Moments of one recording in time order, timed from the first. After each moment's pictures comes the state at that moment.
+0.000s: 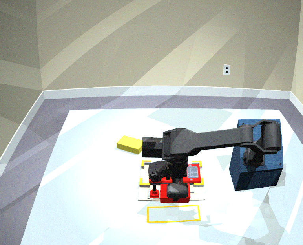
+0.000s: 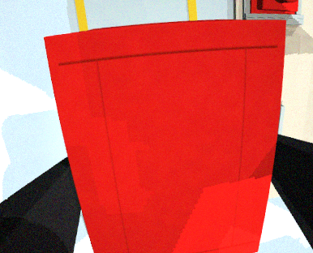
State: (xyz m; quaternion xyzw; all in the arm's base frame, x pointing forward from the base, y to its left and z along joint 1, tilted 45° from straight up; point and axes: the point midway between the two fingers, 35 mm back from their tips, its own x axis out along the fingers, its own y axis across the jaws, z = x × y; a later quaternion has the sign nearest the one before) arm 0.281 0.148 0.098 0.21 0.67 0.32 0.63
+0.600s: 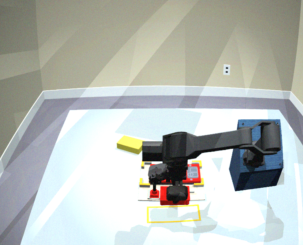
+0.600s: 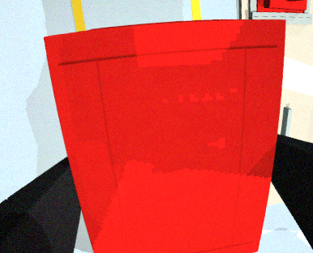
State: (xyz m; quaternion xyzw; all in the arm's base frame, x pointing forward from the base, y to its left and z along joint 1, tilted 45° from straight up) arm 0.280 0.156 0.091 0.21 0.67 0.32 0.63
